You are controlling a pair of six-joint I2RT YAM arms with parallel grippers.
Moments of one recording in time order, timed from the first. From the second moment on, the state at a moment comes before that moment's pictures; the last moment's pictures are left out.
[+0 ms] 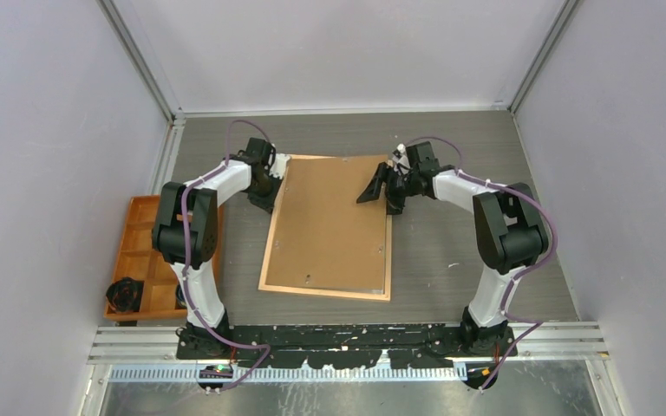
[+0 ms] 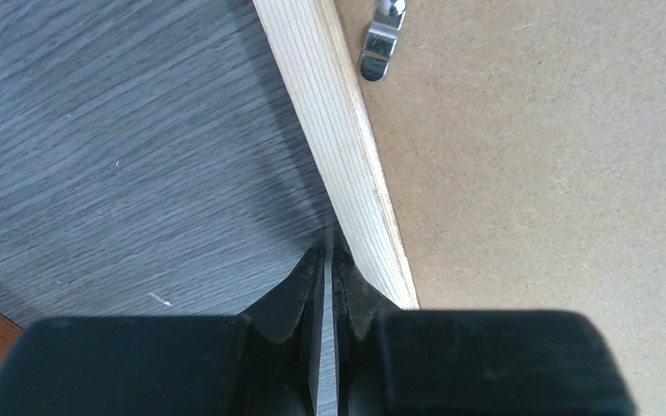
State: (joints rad) left arm -0.24 1.91 1.30 -0.60 0.10 0.16; right arm 0.29 1.85 1.13 -0.21 -0.68 0.70
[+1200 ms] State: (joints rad) left arm -0.24 1.91 1.30 -0.61 0.11 0.16; right arm 0.49 1.88 1.44 -0.69 -0.13 0.54
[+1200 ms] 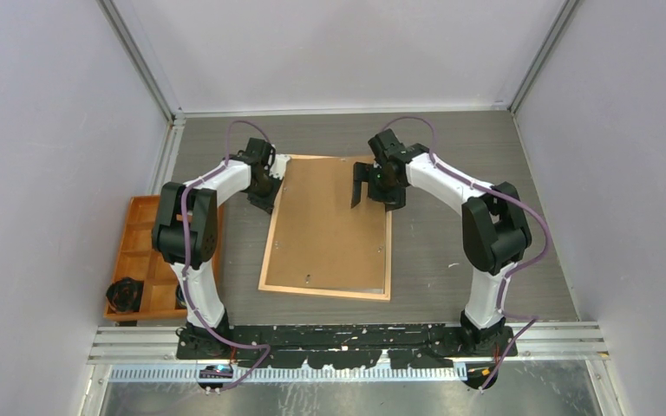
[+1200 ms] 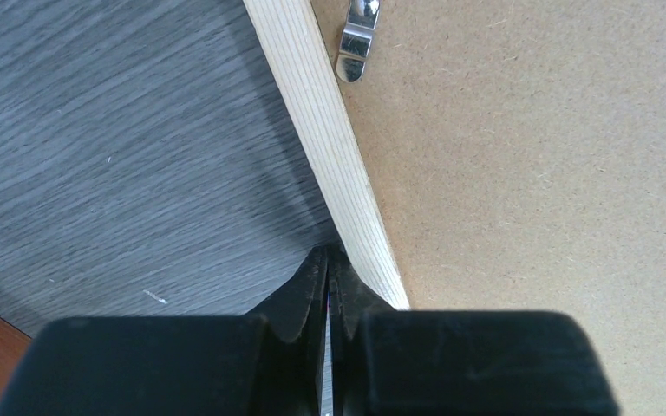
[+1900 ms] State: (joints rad) left arm -0.21 1.91 1.31 -0.65 0.15 0.16; right arm 0.53 1.63 1.39 -0.67 0.18 0.49
